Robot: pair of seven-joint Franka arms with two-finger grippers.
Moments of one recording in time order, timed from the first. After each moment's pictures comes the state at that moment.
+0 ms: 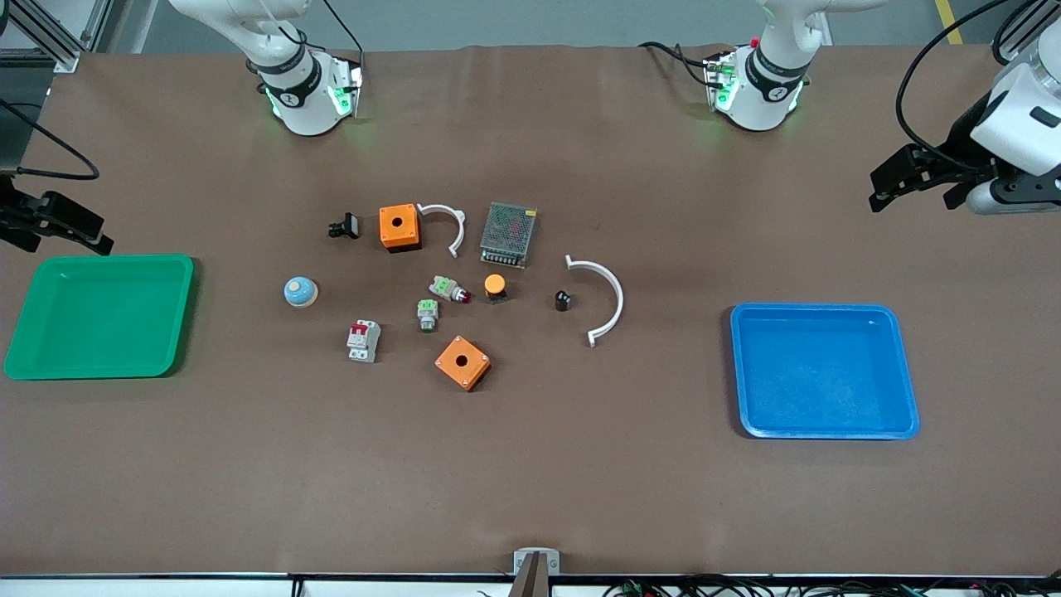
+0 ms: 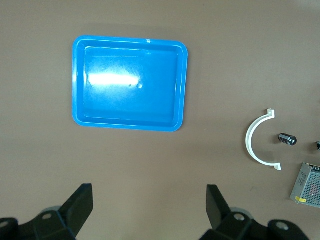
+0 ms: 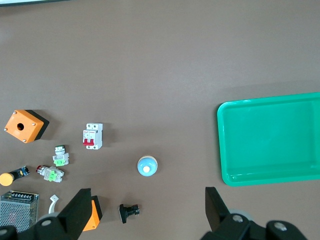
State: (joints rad) left arm -0.01 -0.08 -0.10 -1.63 -0.02 1.59 -0.15; right arm -0.02 0.05 -0.04 -1.48 0.03 1.58 0.02
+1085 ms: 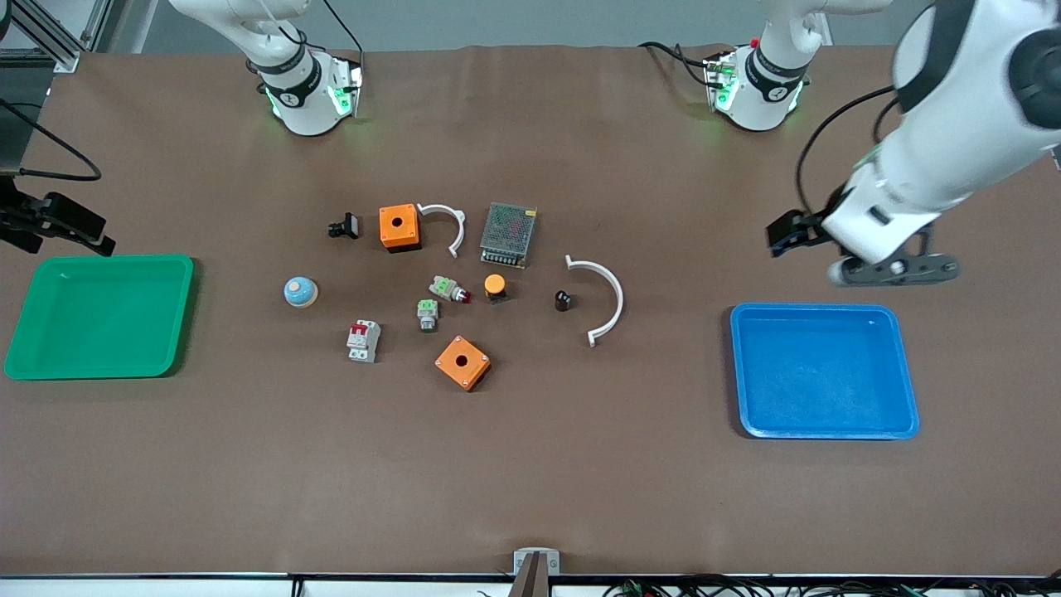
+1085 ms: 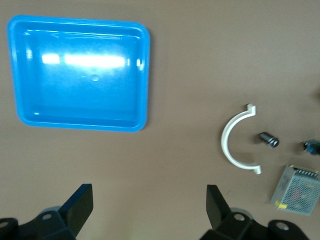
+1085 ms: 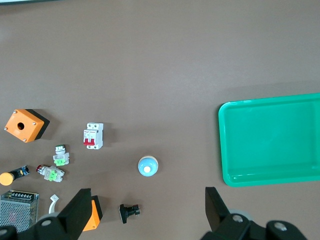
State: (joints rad) left arm -0.15 0.15 -0.16 -1.58 -0.02 1.67 -0.36; right arm -0.02 0.06 -0.03 -1.48 0.03 1.59 0.02
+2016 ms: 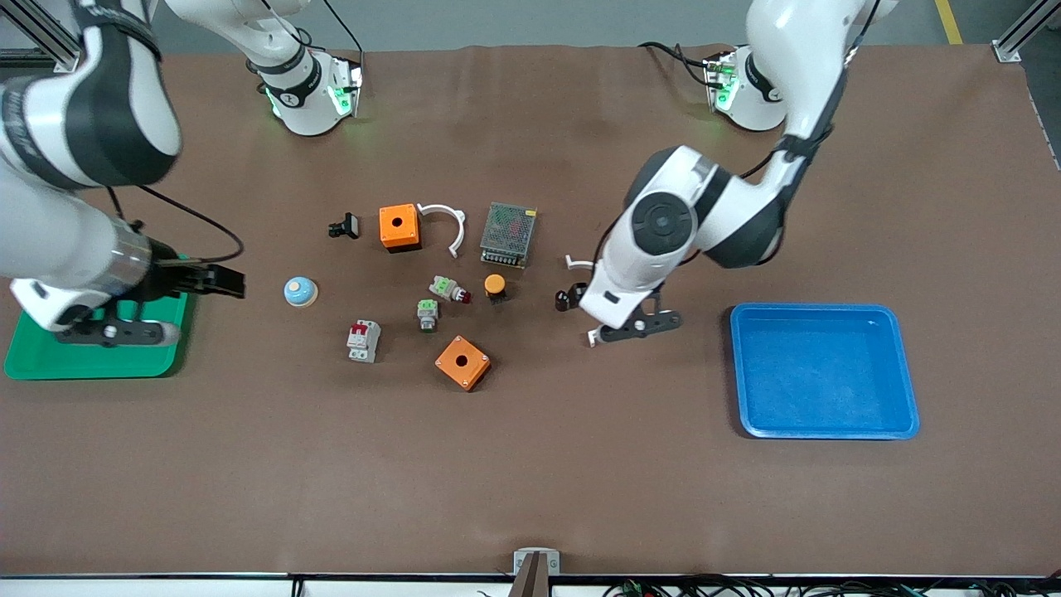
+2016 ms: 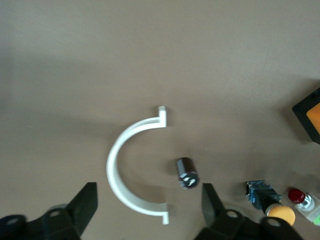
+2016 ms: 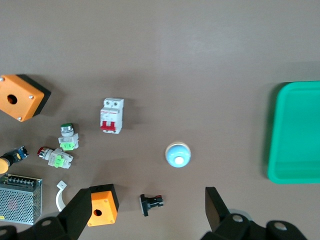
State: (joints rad) left arm -0.49 0.57 -0.18 -1.58 -0.02 2.10 -0.84; right arm 0.17 0.29 -0.02 -1.50 0.03 1.61 0.15
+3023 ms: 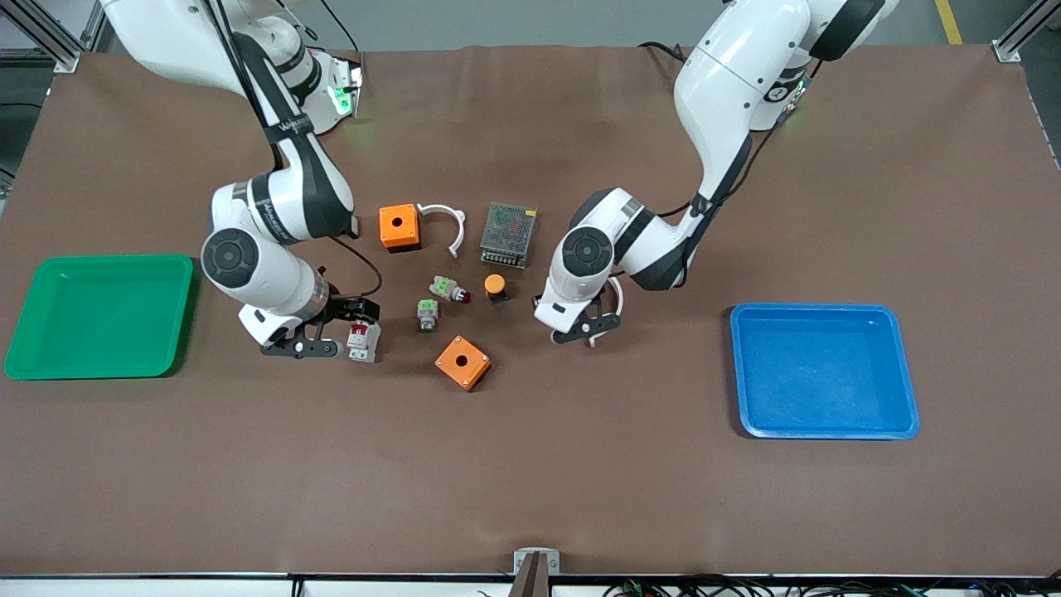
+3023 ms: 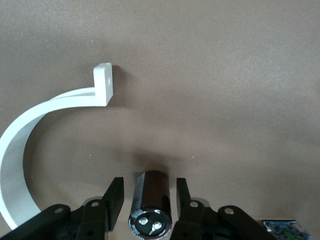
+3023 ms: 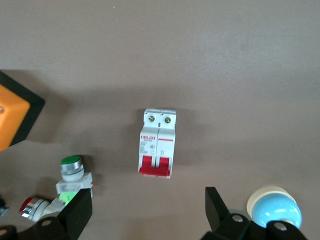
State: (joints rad) left arm -0.58 0.77 -0.17 -1.57 -0.01 2.28 -0.98; right arm 0.31 0.39 -0.01 -1.94 0.10 2.26 0.27
